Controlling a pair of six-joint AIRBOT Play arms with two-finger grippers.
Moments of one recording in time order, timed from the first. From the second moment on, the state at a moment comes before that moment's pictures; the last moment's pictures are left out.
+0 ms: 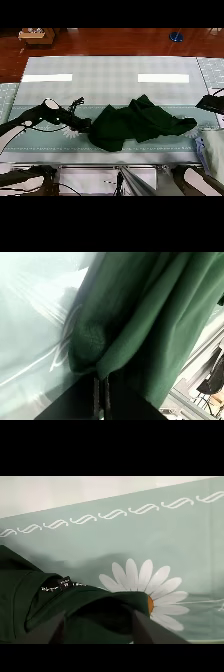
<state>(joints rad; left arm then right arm) -0.22 -1.42 0.65 0.64 -1.11 -1.11 -0.49 -1.10 1.01 -1.31 1.31 1.28</state>
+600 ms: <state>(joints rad) -0.22 -1.37 0.68 0.64 -1.13 -1.09 -0.75 -1.25 1.00 -1.16 1.40 1.22</state>
